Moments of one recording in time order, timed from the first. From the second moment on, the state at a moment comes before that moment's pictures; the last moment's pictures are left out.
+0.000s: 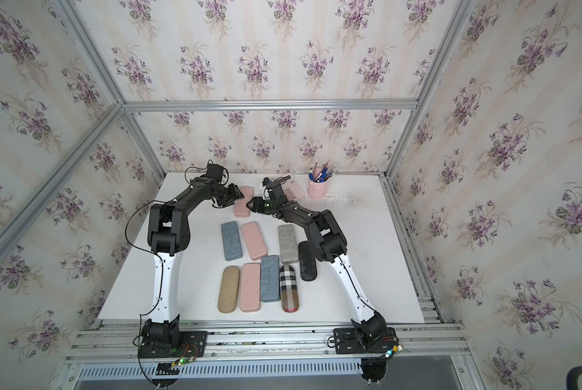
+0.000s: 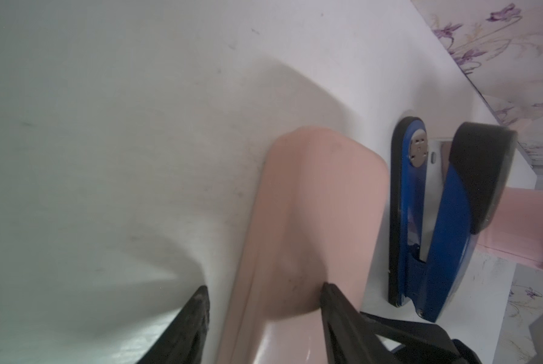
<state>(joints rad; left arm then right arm) -0.10 2.45 2.03 -0.65 0.34 -0.54 0.58 2.58 1.95 0.06 -0.47 0.65</state>
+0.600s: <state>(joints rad) -0.19 2.41 1.96 -0.58 0.37 -0.55 0.55 2.48 1.85 -0.01 -0.41 0.62</state>
